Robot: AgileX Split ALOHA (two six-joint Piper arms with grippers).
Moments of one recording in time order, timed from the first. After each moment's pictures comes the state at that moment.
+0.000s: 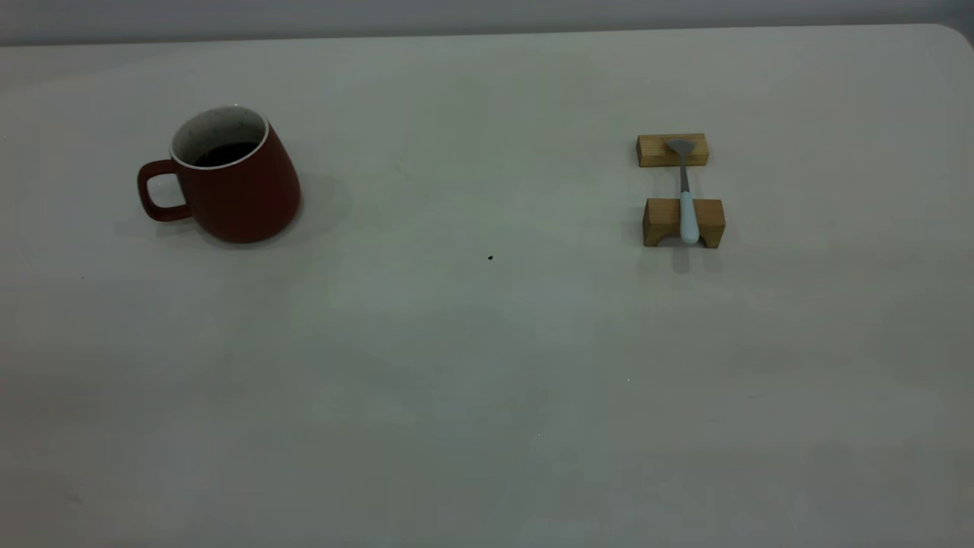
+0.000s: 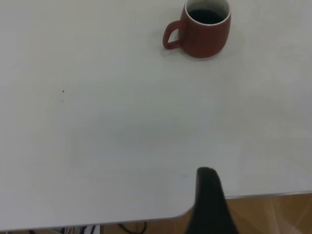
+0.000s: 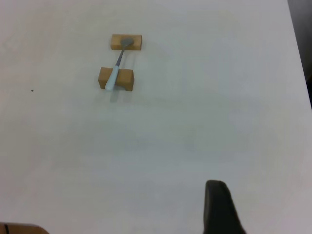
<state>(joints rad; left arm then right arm) 0.00 -0.02 -0.49 -0.04 1.14 0.05 -0.02 0.02 -0.47 0.08 1.14 -0.09</state>
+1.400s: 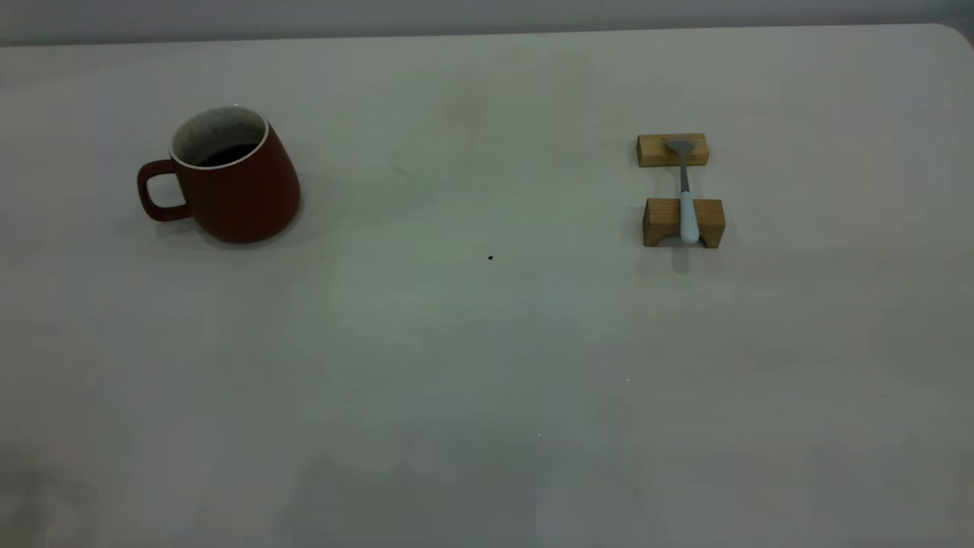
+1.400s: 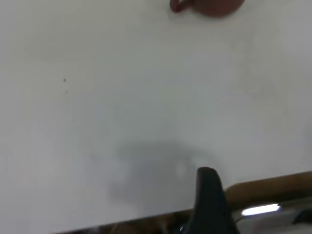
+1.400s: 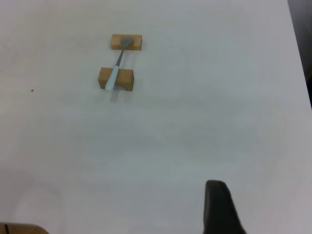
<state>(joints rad) 0.00 0.86 -0.71 -0.02 0.86 0.19 -0.02 0.02 -0.47 0.08 1.14 -0.09</state>
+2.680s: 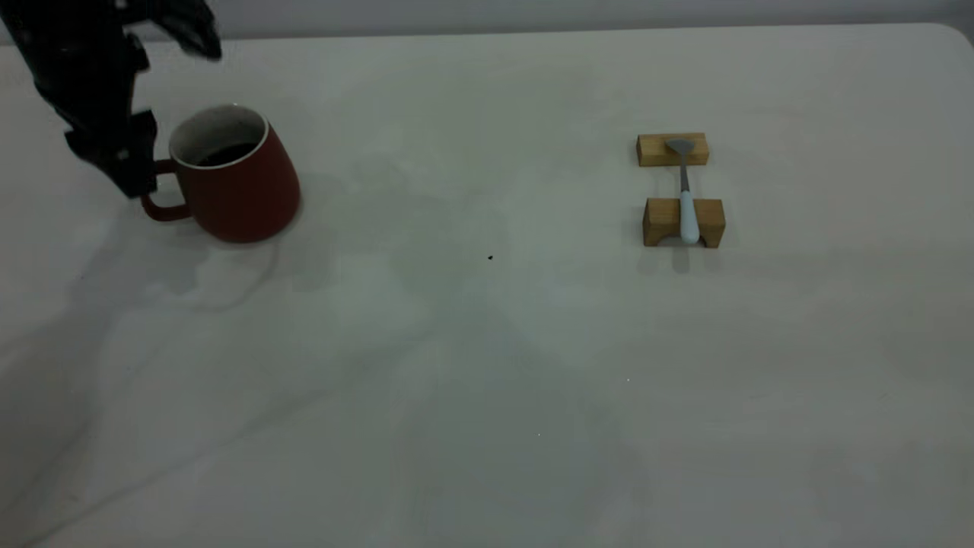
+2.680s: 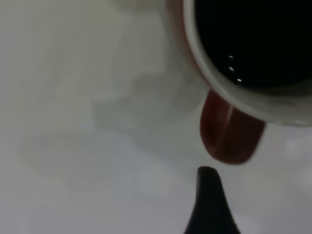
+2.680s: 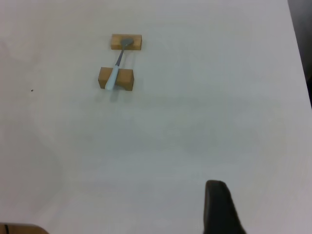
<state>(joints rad) -0.07 2.25 -1.41 0.14 0.59 0.83 -0.02 0.02 -0.47 0.08 1.14 -0.09</state>
